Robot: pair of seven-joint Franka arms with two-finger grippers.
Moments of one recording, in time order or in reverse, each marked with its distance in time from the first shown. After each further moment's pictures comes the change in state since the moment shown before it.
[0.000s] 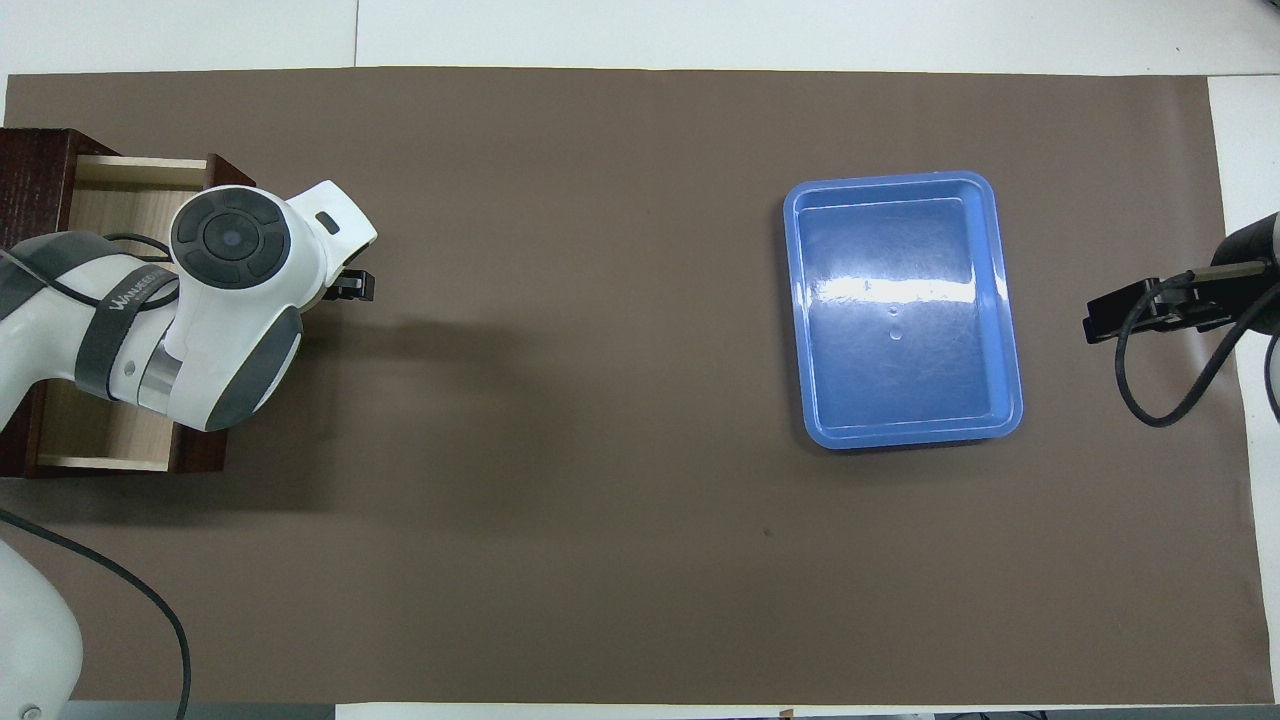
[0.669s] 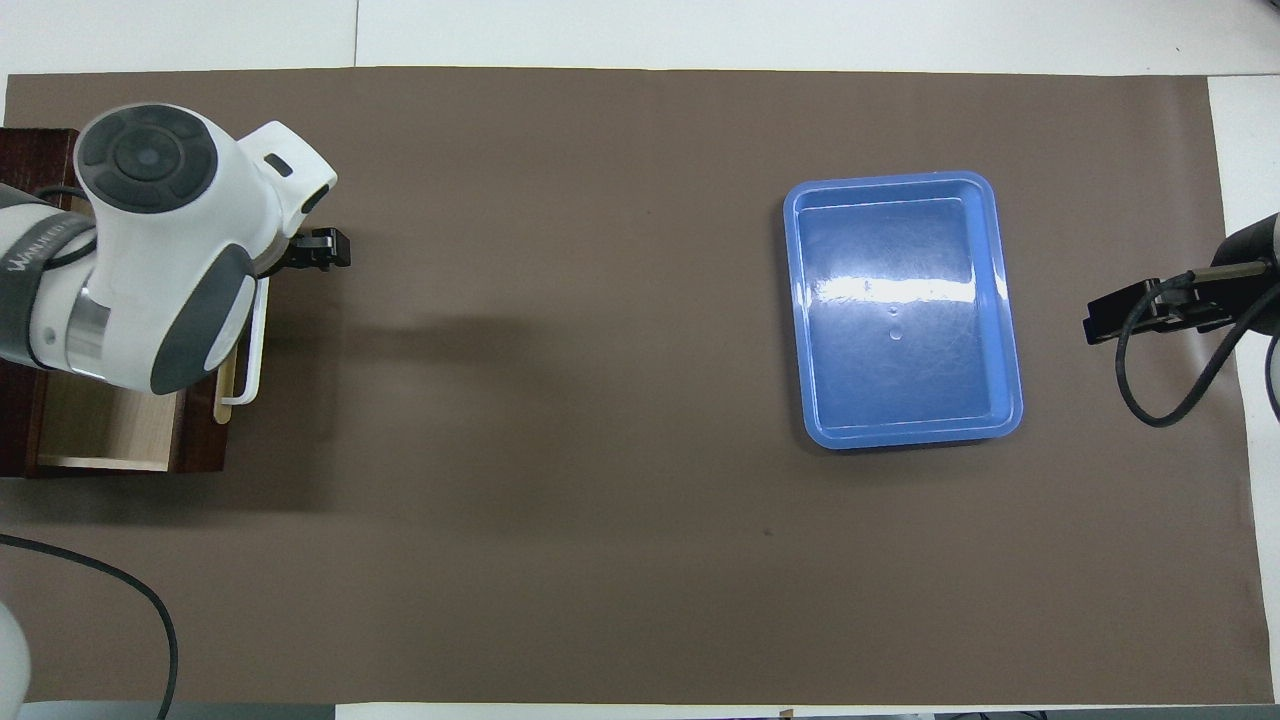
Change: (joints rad) left arm 0.006 -0.002 0.007 0.225 -0.119 -0.246 -0.009; right arm 0.000 0.000 -0.001 0.000 0.000 -0.003 0.000
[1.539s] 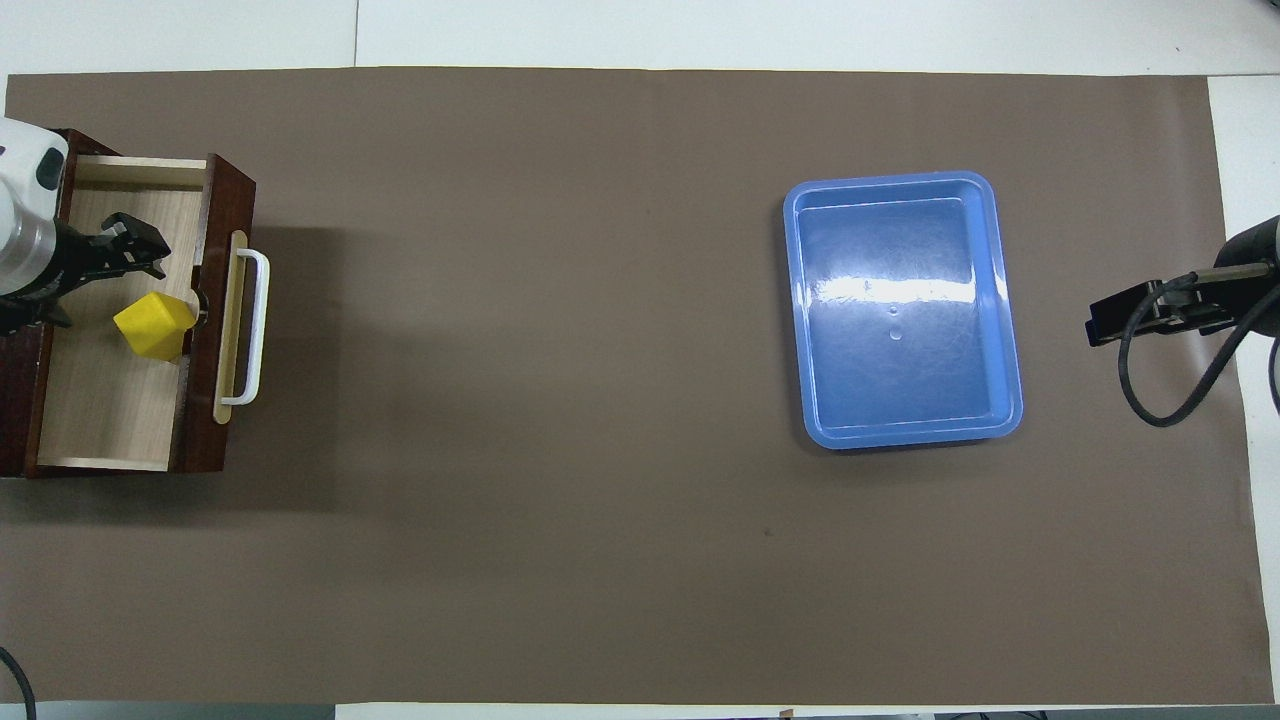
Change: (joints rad) left arm 0.231 -0.120 0.009 -0.100 -0.106 -0.032 -0.211; right arm -0.001 0.000 -0.002 0.000 0.000 -0.005 0.000
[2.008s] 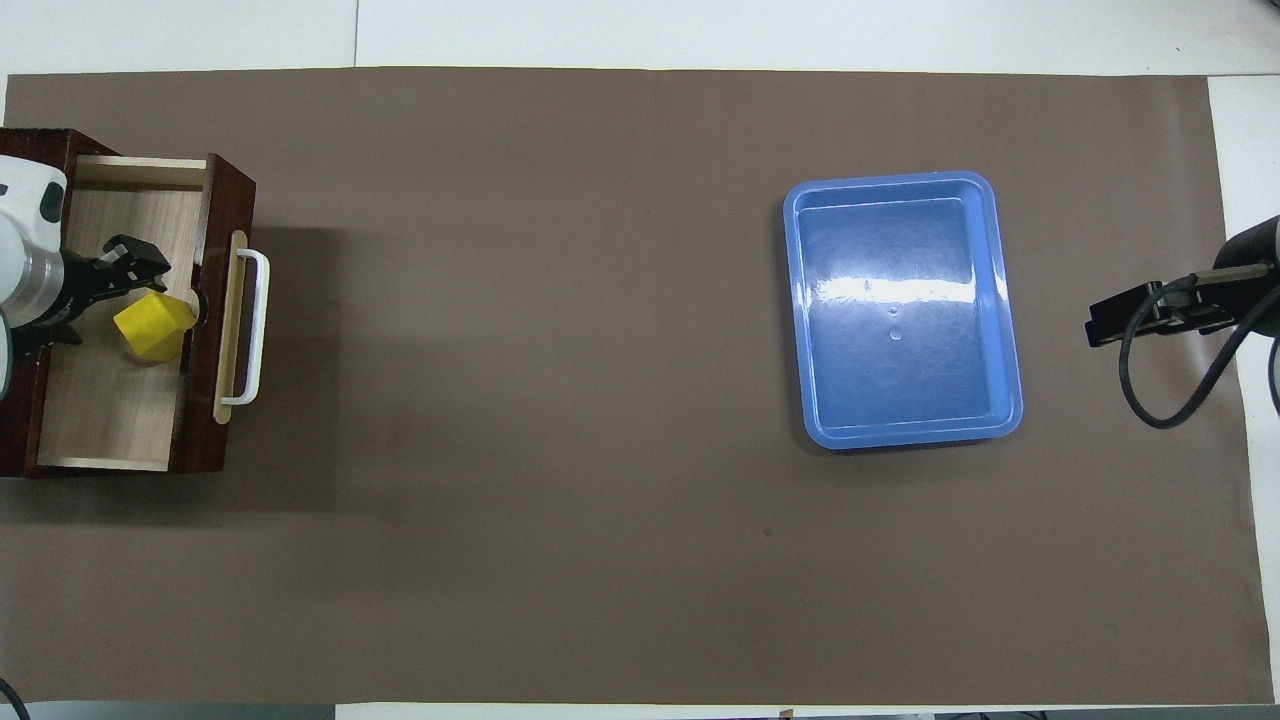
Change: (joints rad) left arm 0.040 -0.037 0.004 -0.115 0.000 0.138 -0.027; right arm 0.002 0.000 0.000 0.000 0.000 0.000 -0.012
